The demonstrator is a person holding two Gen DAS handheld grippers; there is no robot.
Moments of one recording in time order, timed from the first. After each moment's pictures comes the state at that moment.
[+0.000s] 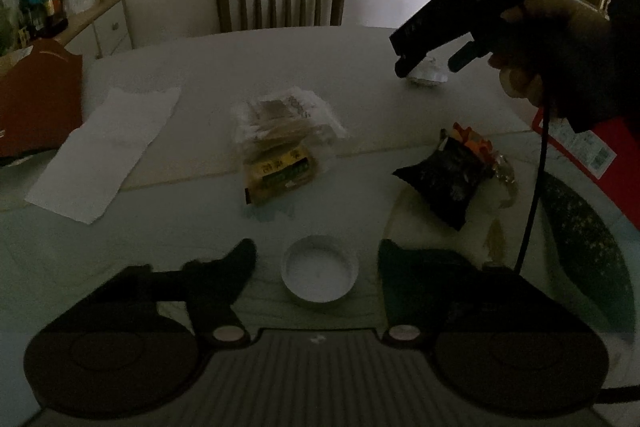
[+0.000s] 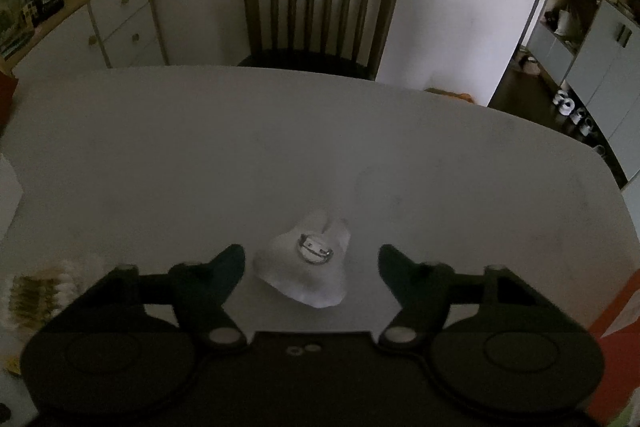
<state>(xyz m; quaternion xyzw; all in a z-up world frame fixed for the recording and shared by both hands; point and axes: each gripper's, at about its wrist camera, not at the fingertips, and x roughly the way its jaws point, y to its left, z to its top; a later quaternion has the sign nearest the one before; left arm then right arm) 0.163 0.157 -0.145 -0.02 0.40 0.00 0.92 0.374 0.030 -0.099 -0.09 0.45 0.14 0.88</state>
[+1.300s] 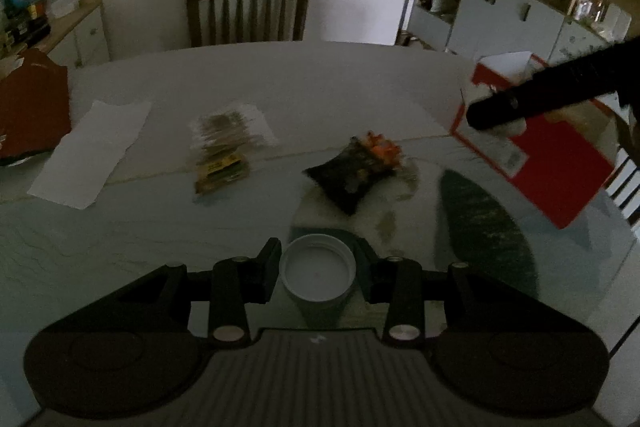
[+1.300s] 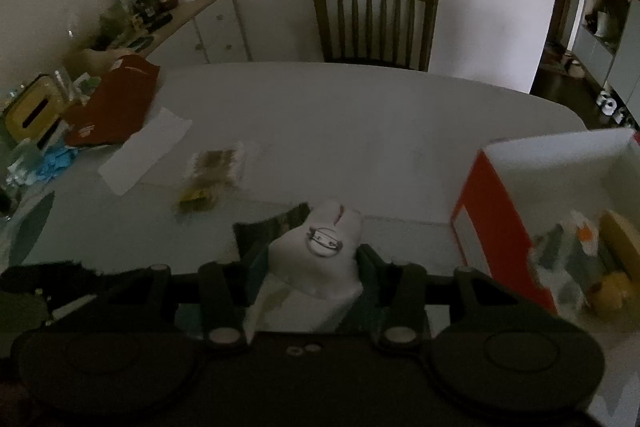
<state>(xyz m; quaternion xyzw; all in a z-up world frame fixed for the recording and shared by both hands) 0.110 0.120 -0.087 -0.04 0.40 -0.05 0.92 0.185 -0.054 0.003 -0.05 0.44 0.24 0.86</state>
